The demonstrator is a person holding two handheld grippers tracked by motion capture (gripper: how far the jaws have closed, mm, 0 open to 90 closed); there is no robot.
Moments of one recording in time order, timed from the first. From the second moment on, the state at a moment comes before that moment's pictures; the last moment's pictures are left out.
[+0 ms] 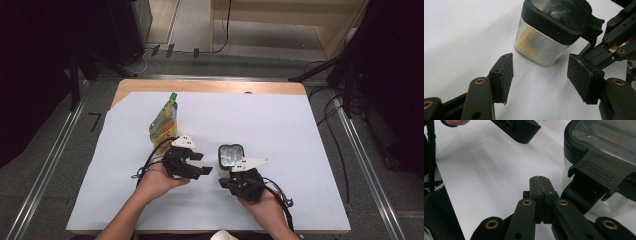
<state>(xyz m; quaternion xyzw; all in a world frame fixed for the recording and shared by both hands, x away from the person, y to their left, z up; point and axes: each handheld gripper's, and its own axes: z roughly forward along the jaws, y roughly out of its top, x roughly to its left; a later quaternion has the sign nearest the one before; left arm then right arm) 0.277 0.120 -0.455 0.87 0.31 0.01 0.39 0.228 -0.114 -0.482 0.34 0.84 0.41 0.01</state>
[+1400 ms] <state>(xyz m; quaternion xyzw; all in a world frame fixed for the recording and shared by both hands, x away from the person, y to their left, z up) 0.280 0.104 -0.455 0.87 0.29 0.01 0.40 0.258 -0.207 -0.482 0.44 0.81 0.39 0.01</state>
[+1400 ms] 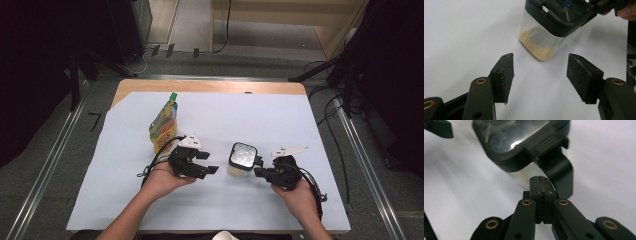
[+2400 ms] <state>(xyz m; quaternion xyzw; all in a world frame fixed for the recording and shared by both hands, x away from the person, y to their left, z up) 0.286 0.062 -0.462 0.88 0.26 0.01 0.39 0.281 -0.245 -0.470 0.46 0.79 0.39 0.04</state>
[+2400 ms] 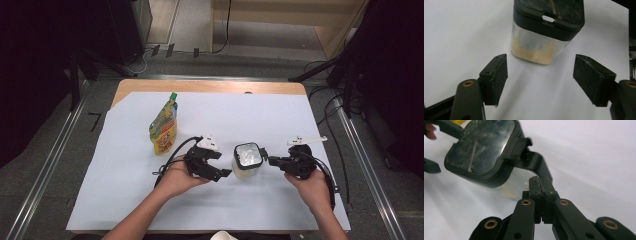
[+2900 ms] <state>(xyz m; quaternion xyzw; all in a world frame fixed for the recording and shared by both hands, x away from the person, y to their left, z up) 0.306 0.022 -0.469 0.90 0.23 0.00 0.38 0.292 -0.240 -0.472 0.47 0.79 0.39 0.06</state>
